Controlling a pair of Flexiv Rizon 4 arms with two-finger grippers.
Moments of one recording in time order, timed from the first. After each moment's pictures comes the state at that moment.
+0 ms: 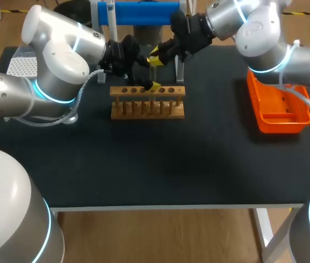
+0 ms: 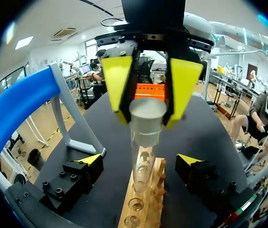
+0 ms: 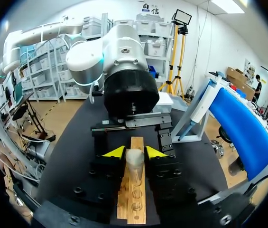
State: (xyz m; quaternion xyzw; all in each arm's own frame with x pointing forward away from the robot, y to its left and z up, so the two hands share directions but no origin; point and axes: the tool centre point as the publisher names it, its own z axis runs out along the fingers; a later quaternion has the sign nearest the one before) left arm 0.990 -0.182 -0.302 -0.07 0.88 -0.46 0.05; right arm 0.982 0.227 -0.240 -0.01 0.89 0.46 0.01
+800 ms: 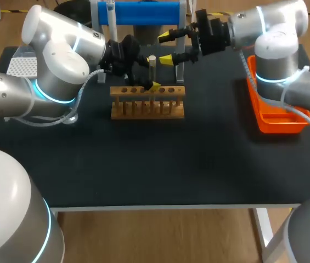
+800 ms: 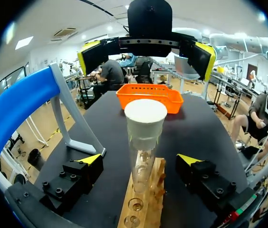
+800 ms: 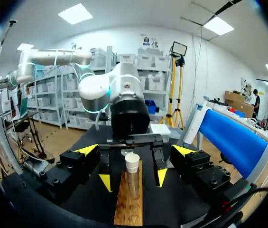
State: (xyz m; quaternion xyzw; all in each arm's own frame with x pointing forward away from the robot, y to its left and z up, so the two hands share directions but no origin) left arm 0.990 -0.182 -0.302 -0.07 0.88 -0.46 0.05; right arm 0.985 0.207 -0.207 -0.02 0.78 0.62 0.00
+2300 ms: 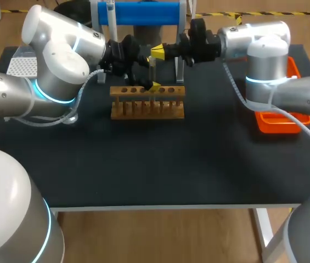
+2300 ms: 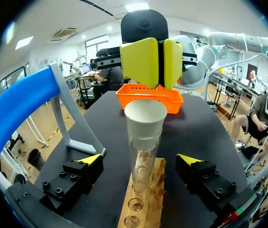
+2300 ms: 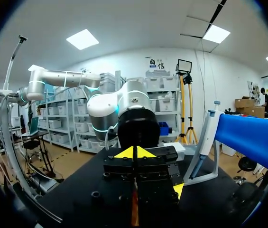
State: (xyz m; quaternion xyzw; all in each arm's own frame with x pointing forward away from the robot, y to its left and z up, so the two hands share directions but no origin) left arm 0.990 -0.182 -0.302 -0.07 0.88 -0.46 0.05; right arm 0.976 0.233 -0.211 -0.03 0.71 0.70 -0.07
